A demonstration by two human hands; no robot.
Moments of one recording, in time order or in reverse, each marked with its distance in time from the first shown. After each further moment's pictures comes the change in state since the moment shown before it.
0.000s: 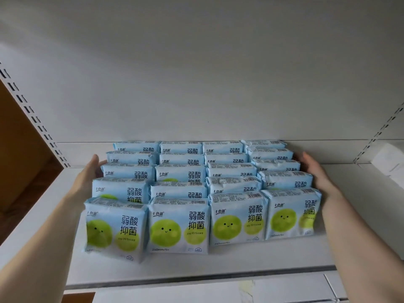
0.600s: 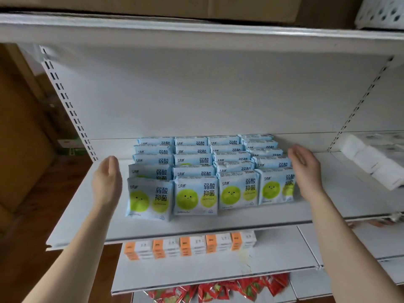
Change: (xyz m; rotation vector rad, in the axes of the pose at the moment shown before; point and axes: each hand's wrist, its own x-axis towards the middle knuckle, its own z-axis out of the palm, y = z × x) left_hand -0.124 0.018 0.016 0.397 0.389 0.464; right_hand -0.118 0.008 0.025 -0.325 0.343 -0.565
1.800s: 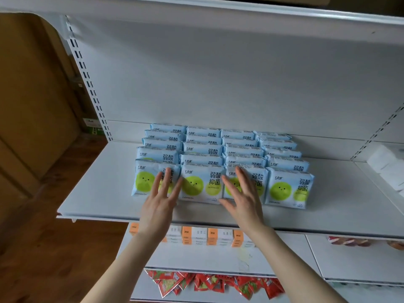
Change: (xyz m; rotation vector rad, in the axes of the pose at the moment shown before) left_hand -0.109 -0.039 0.048 0.808 -0.229 0.679; right_hand -0.094 0.059 0.093 -0.517 -0.317 -0.896
